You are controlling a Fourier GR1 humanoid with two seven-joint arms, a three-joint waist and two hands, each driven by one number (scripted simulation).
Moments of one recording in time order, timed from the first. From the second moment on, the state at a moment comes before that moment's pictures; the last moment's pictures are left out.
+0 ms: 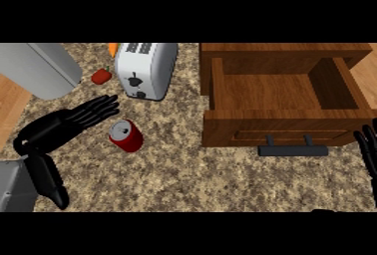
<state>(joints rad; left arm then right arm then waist) -0.27 0.35 0.09 -1.43 0.38 -0.93 0.06 0.24 -0.11 -0.19 -2.05 -0.10 0.13 0.04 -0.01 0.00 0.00</state>
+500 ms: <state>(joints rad) -0.32 0.31 0.11 -1.23 0.12 -0.92 -0.16 0.24 -0.09 -0.19 -2.05 -0.07 0.15 0.05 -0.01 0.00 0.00</state>
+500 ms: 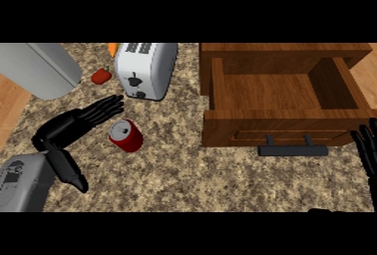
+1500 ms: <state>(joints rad) -0.50 0.37 0.02 -0.71 -0.19 -0.70 -0.58 0.22 -0.06 -0.19 -2.05 -0.05 0.16 0.05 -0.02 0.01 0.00</state>
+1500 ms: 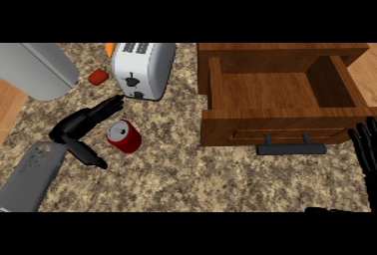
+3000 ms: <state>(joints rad) -0.66 0.32 -0.08 -0.28 -0.28 -0.53 -0.81 0.24 -0.05 -0.18 -2.10 -0.06 0.17 0.07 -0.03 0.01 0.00</state>
